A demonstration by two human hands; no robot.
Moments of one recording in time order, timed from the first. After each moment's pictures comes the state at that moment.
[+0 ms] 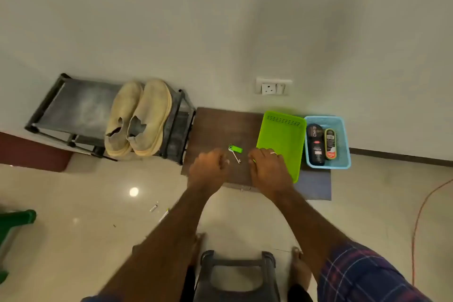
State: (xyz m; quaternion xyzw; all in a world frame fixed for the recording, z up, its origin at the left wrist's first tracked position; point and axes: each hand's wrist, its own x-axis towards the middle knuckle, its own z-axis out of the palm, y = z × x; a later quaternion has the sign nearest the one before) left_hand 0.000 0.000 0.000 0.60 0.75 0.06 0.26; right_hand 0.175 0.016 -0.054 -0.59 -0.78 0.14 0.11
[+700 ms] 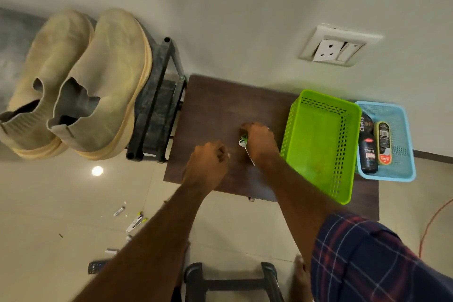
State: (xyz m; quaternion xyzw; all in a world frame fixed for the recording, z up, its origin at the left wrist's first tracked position) left_hand -0.074 0.076 -0.216 0.54 0.74 0.11 0.38; right_hand 0.074 0.150 -0.267 -0.65 -0.71 0.25 -0.03
